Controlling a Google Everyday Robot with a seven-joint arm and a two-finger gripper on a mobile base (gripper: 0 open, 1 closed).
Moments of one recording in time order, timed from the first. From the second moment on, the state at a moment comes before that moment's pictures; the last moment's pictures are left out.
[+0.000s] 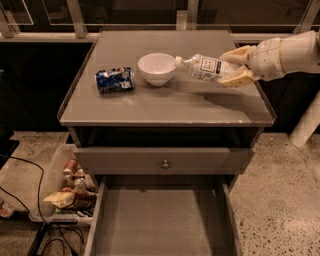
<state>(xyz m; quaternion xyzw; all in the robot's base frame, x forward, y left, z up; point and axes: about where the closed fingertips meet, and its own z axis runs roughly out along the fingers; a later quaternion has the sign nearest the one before) 0.674 -0.216 0.905 -0.63 0.61 0.06 0.49</state>
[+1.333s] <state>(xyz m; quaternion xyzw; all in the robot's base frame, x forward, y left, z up) 0.669 -0.201 0.881 -0.67 0.61 0.10 0.42</state>
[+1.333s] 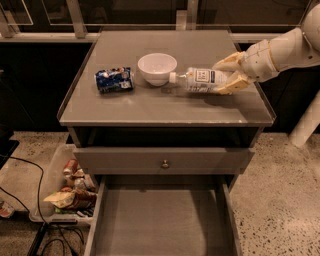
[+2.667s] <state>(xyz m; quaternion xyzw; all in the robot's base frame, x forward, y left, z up) 0.668 -0.205 0.867 -0.67 0.62 0.11 0.39</state>
